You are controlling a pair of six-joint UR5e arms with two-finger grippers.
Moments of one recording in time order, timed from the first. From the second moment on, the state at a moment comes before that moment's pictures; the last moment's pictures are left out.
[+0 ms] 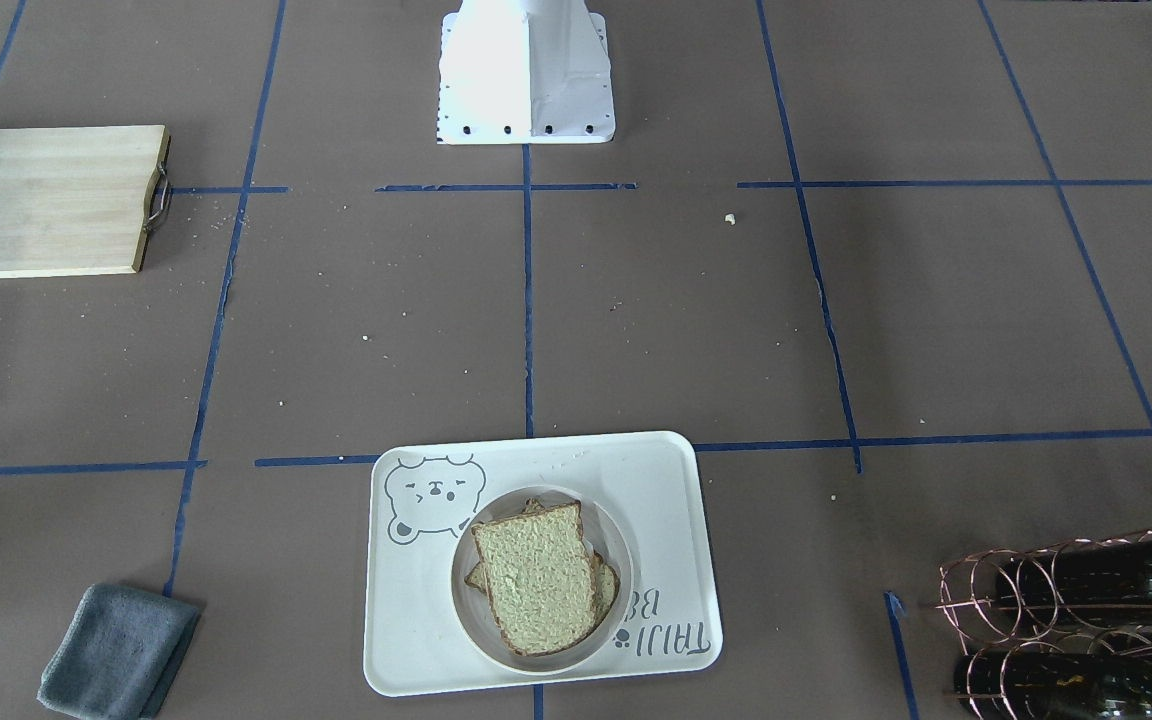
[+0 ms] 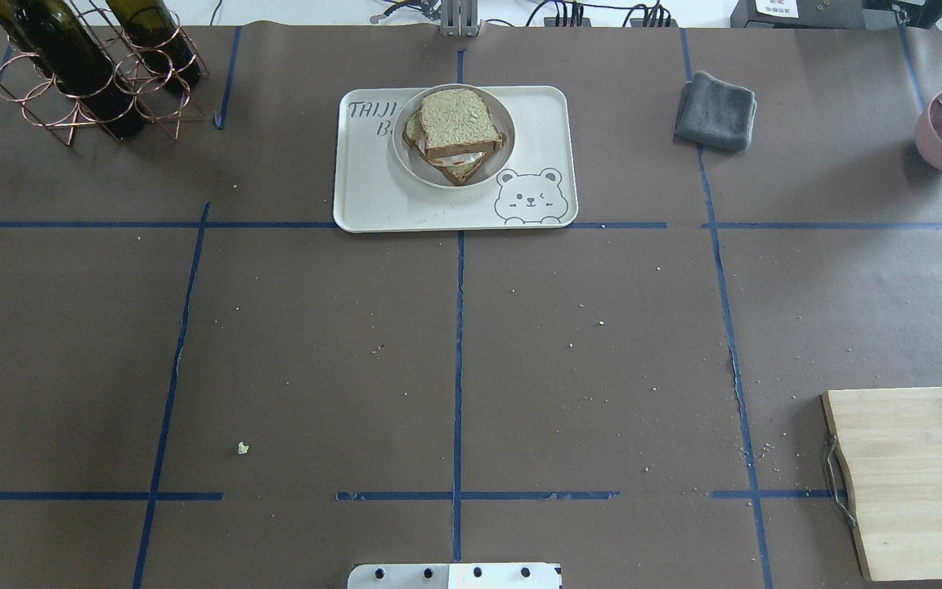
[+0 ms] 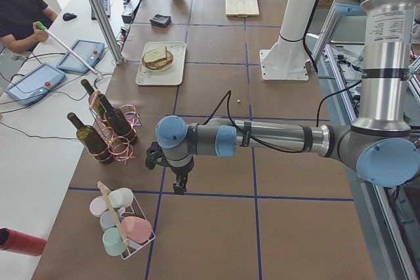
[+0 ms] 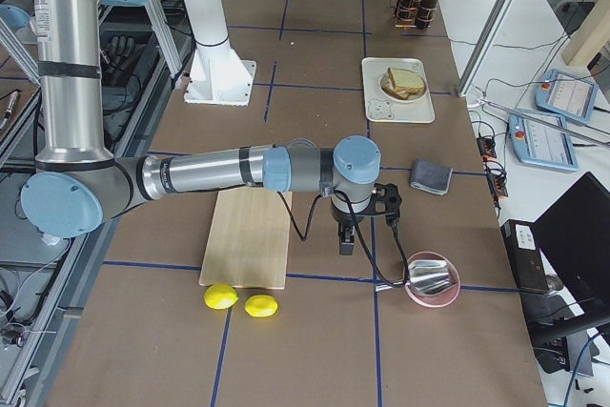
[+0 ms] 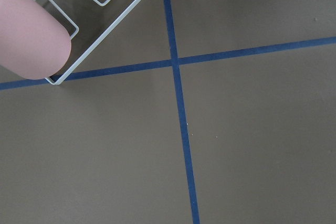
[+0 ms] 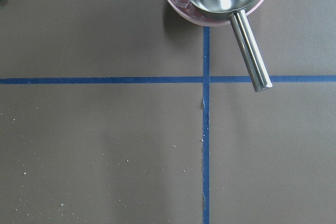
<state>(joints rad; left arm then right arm) -1.55 -1.54 -1.66 -1.51 -2.39 0.12 1.59 -1.59 1.77 -1.71 2.40 0.03</state>
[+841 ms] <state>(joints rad) -1.55 -1.55 -1.66 -1.51 -2.39 0.12 1.63 -1.67 1.76 -1.68 2.38 0.04</state>
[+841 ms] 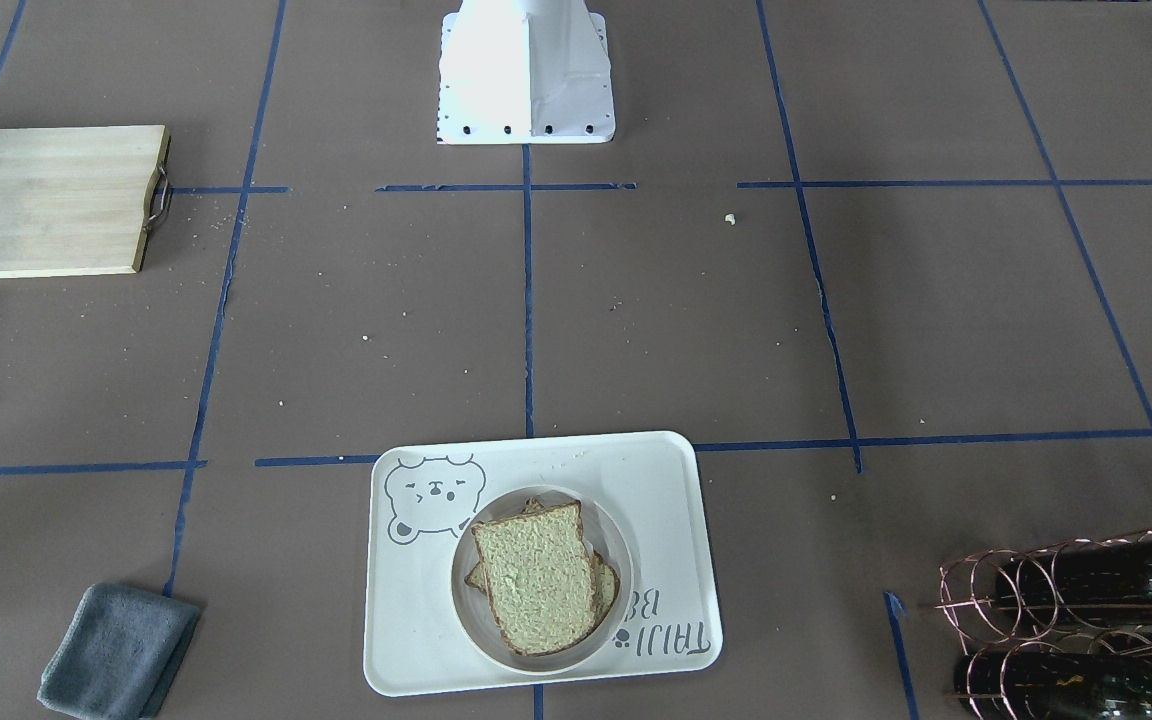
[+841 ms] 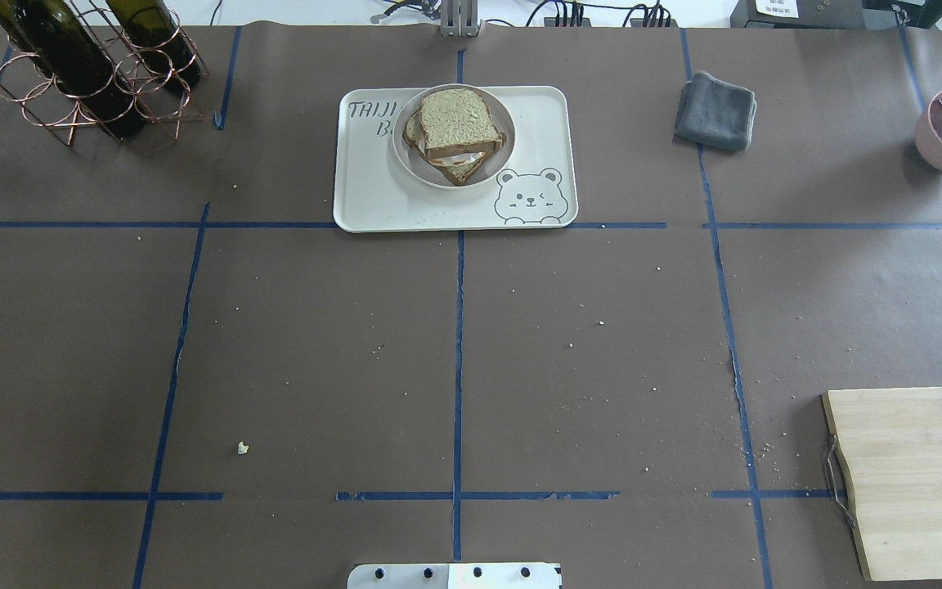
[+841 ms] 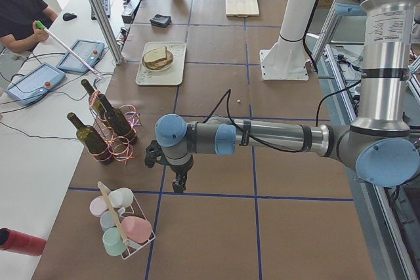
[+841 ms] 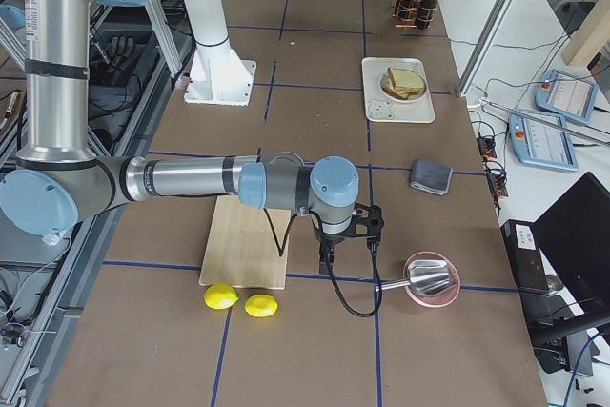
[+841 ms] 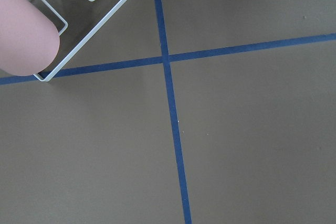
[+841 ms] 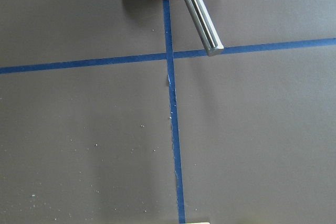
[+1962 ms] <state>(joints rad) -1.55 -1.56 -1.67 -1.51 -2.39 0.12 1.62 -1.67 1.72 -1.62 2.38 0.05</state>
